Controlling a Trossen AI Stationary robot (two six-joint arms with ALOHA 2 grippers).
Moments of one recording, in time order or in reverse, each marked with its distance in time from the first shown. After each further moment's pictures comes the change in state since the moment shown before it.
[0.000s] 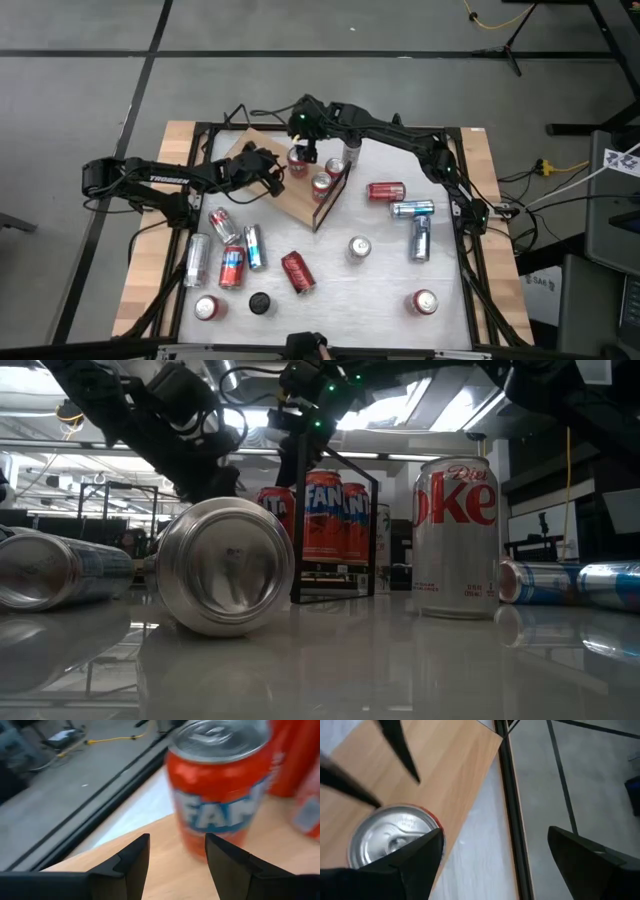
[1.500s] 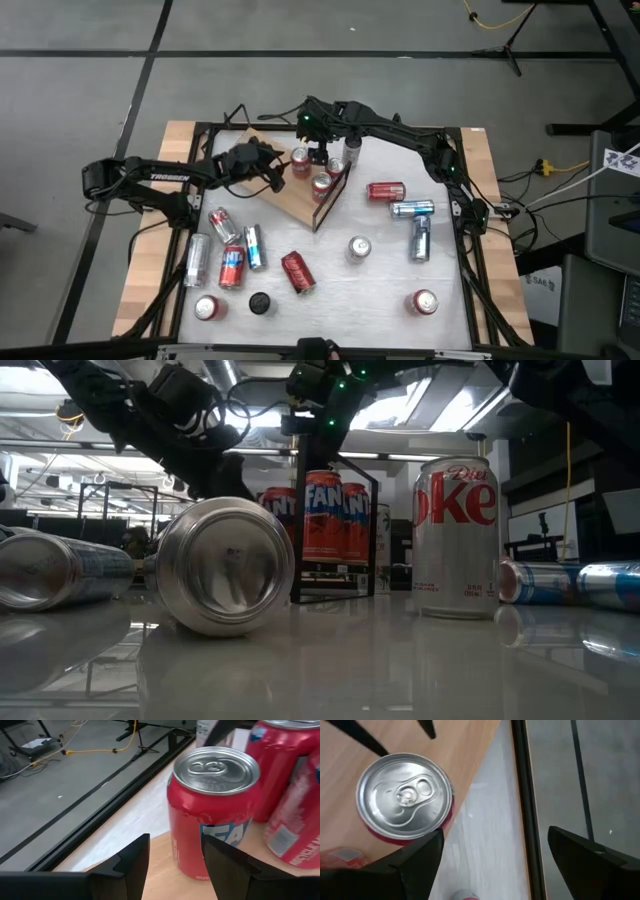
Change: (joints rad) left arm 0.069 0.003 0.000 0.113 0.197 0.007; right arm 0.000 -0.029 -0.016 -0.164 -0.012 0.046
